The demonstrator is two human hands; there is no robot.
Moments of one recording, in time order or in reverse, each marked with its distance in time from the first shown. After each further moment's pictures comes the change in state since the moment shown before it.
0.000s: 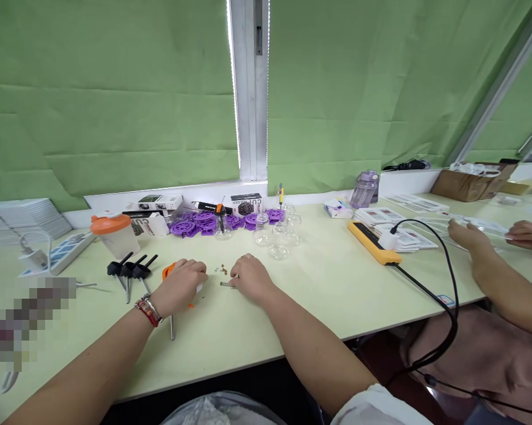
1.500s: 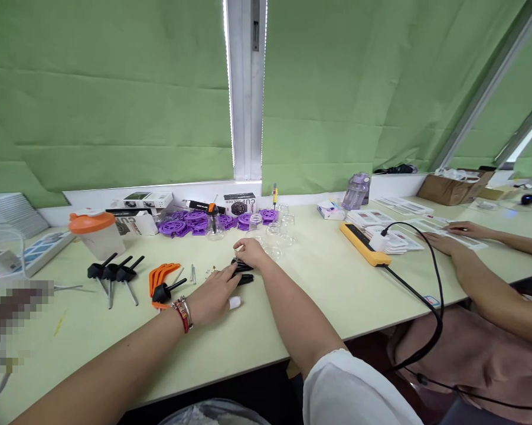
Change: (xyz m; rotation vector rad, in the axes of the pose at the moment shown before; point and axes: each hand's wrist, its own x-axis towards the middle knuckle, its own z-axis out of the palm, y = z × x) left_hand 0.041 0.065 0.022 -0.299 -0.119 0.055; right_hand 0.065 0.077 0.020 0.553 0.063 0.345
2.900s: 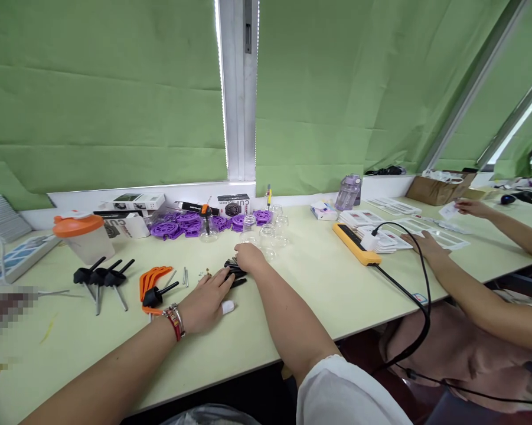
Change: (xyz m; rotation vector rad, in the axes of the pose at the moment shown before) left_hand -0.003 -0.001 0.003 -0.023 -0.017 -0.037; right_hand -0.012 -0.014 -0.013 -0.699 -0.040 -0.039
